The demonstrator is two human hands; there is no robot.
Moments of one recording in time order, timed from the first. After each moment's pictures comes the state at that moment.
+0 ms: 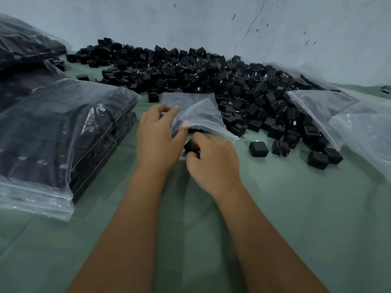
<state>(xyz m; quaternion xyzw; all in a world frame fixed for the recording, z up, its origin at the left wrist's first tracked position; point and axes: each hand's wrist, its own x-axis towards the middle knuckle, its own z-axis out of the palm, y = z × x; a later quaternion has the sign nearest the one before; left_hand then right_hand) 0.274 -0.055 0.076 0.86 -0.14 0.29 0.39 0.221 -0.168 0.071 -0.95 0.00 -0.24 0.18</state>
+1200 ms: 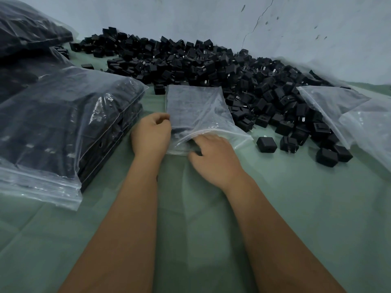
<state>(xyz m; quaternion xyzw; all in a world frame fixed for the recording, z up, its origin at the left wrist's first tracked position) 0.292 -0.035 0.069 0.81 0.07 0.10 0.57 0.235 -0.171 0.062 -0.97 -0.07 -0.12 0.18</state>
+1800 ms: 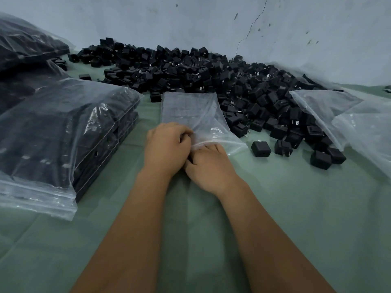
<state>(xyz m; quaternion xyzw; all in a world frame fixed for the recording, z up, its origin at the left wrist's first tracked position) 0.274 -0.056 0.073 0.91 -0.17 0.18 0.34 0.235 -0.169 0.058 -0.98 -0.08 -0.10 0.12</state>
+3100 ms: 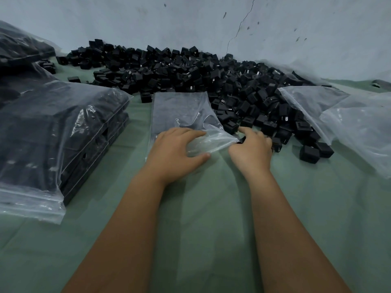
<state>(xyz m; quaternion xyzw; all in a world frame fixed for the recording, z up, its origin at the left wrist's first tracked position) 0.259 -0.067 0.074 0.91 -0.30 0.10 0.28 0.233 -0.253 0.063 -0.90 0.25 -0.21 0.29</state>
